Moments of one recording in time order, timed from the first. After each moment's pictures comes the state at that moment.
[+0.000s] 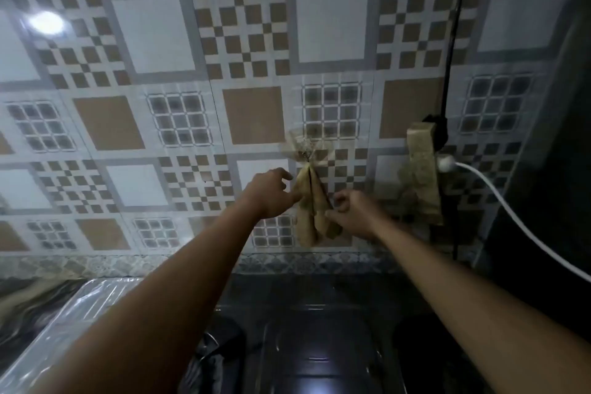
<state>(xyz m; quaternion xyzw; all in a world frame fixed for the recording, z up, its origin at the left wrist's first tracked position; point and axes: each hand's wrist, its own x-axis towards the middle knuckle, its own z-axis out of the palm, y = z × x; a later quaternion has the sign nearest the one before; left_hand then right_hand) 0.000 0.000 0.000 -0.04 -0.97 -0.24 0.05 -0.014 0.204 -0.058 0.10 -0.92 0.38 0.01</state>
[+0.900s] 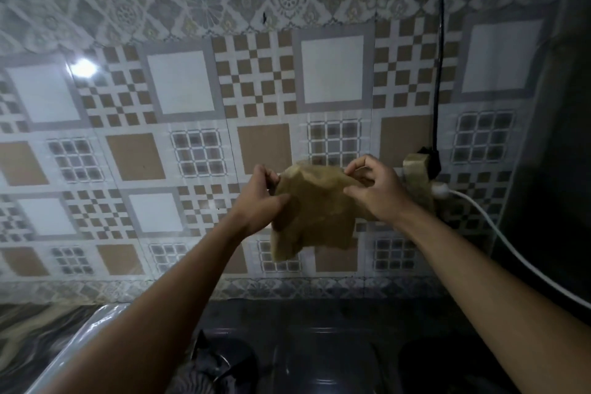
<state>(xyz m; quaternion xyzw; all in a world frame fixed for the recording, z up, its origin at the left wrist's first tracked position) 0.059 -0.017 0.055 -0.08 -0.85 -0.51 0.10 0.029 0.219 0.046 0.19 -0.80 0.56 0.14</state>
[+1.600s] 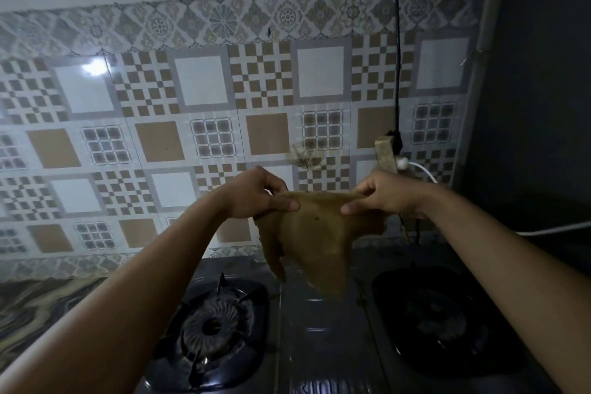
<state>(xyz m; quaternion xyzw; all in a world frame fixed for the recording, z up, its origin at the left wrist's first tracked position) 0.191 -0.039 0.090 -0.25 -0.93 -0.28 -0.01 0.177 0.248 0.074 0.19 -0.89 0.40 -0.13</state>
